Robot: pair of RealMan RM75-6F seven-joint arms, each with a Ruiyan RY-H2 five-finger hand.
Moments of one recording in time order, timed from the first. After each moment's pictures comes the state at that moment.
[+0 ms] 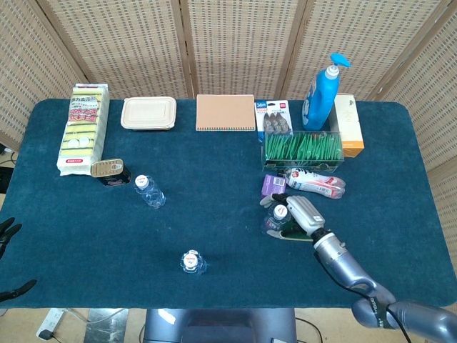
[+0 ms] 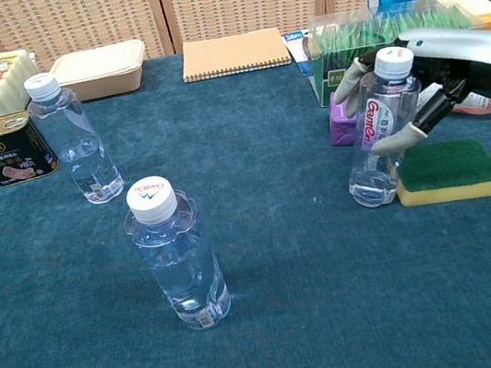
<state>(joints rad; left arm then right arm) 0.03 -0.99 0.10 -1.53 1.73 1.66 -0.35 0.63 -1.45 0.11 -1.44 -1.44 0.98 0.46</state>
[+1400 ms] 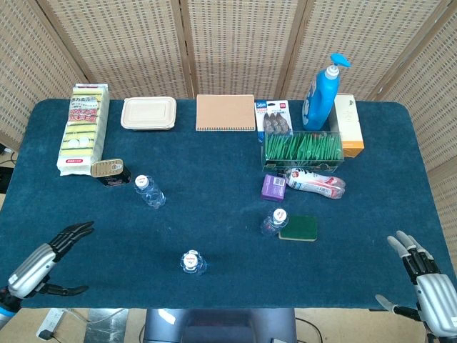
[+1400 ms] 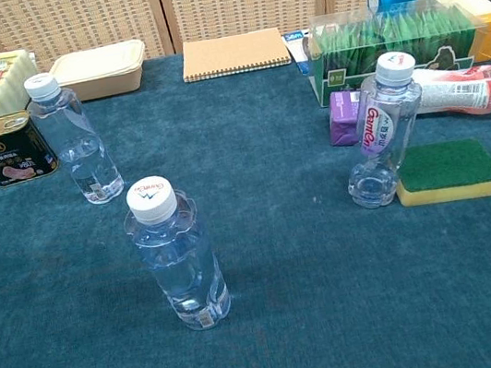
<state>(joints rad) -0.23 -1.17 0.16 -1.27 2.00 1.60 -0.86 -0.01 -0.99 -0.19 -1.74 -1.73 1.71 0.21</state>
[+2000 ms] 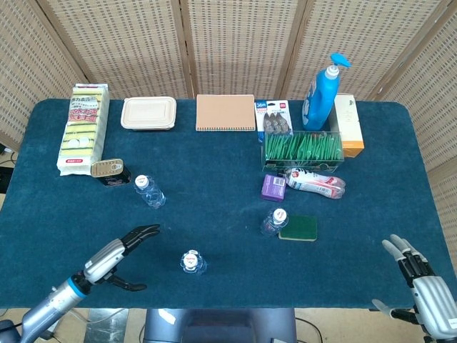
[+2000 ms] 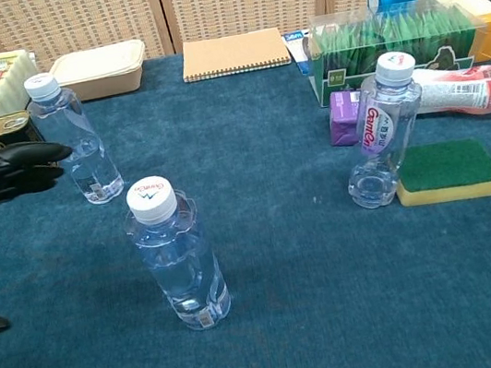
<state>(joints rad) -0.41 -1.43 0.15 -1.29 1.96 1.40 -0.86 -0.02 -0.98 -0.17 -1.73 -1.77 1.67 0.26</state>
